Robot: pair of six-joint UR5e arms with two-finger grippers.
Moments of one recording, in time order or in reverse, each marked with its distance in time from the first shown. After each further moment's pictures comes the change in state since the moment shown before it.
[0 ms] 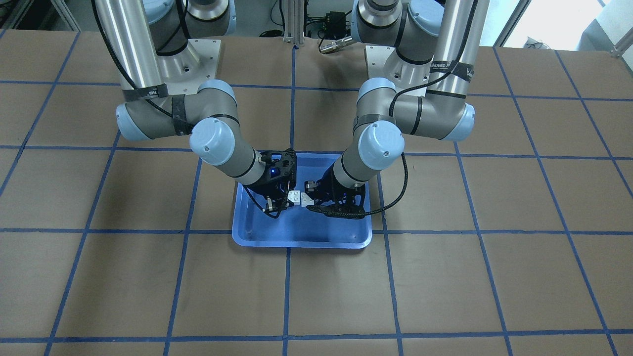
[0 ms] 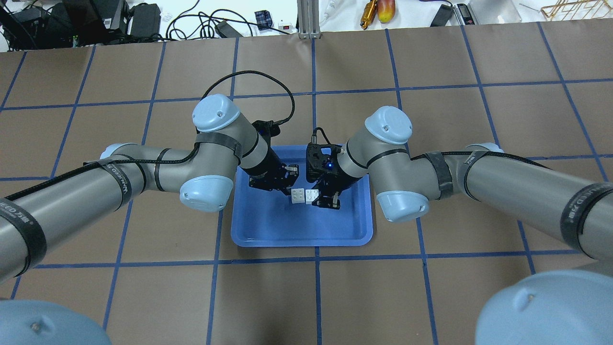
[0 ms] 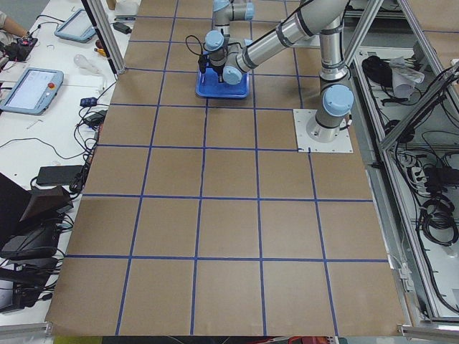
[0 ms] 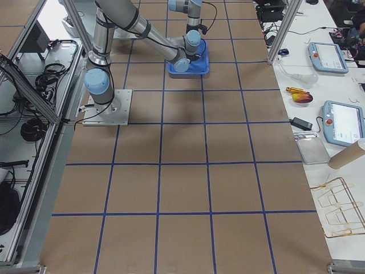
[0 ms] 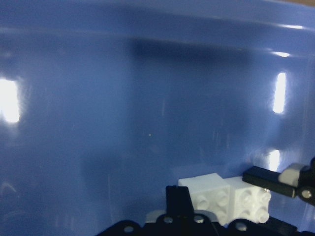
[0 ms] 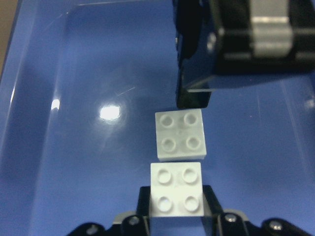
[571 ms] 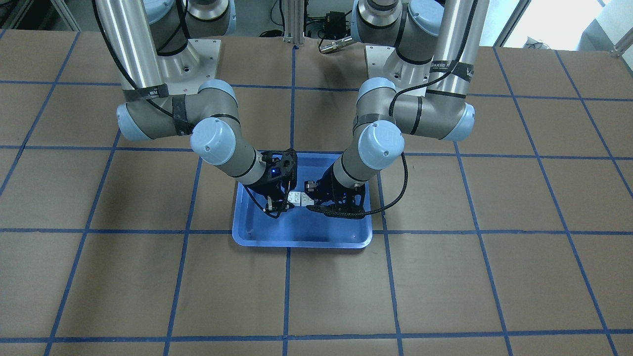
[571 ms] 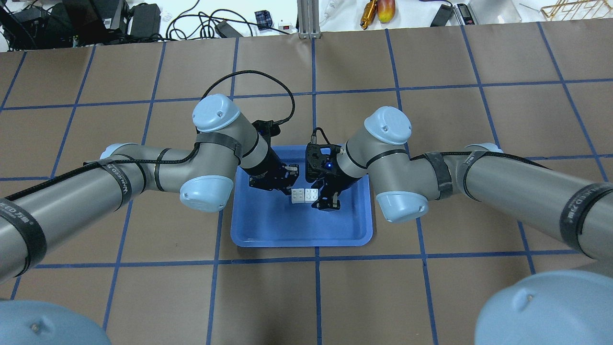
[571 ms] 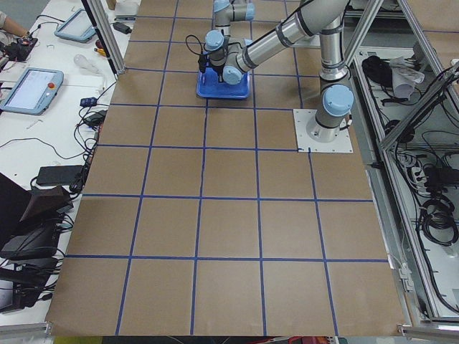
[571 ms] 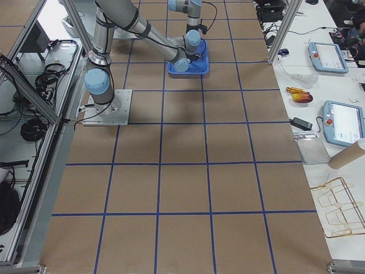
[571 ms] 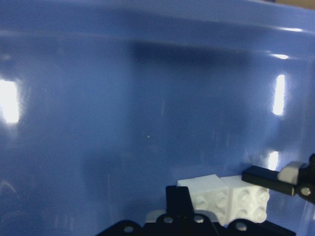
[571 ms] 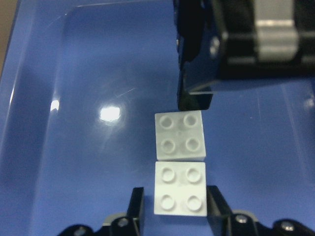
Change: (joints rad) left arm -0.001 0.001 0.000 0.002 0.000 -0.001; right arm 0.001 0.000 0.000 -0.003 0.001 0.010
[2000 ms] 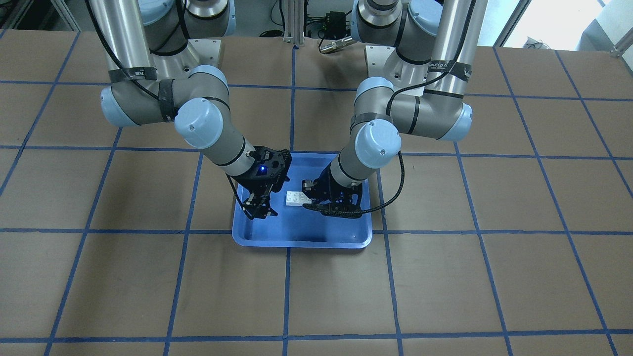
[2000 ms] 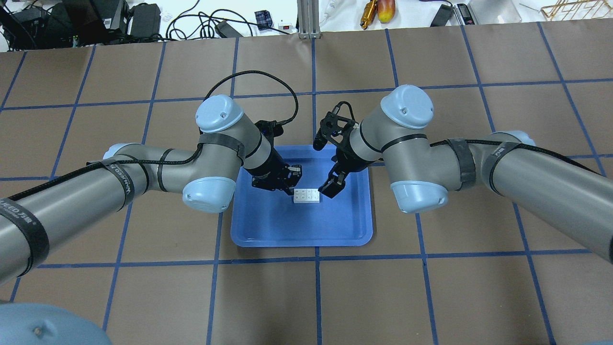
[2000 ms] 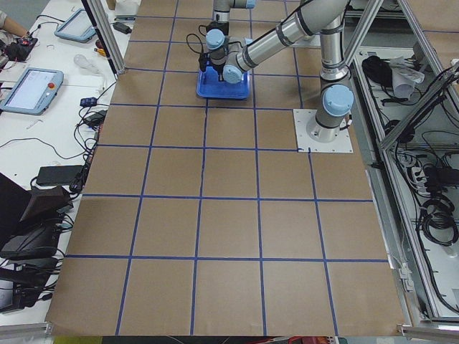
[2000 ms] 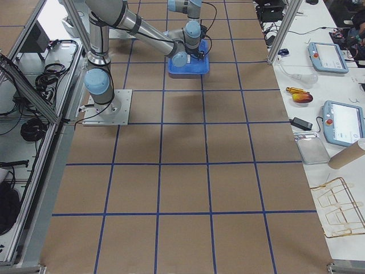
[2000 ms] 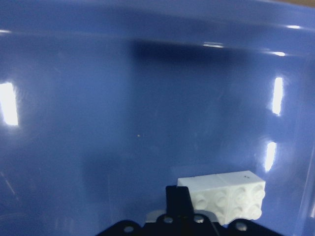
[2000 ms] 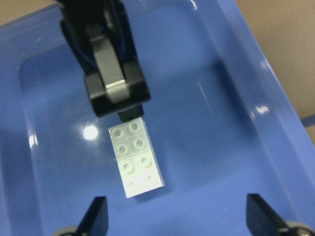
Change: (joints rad) left arm -0.012 0.000 0.001 0.008 -0.002 -0.003; right arm -0.048 -0.139 -0.009 0.057 -0.073 0.434
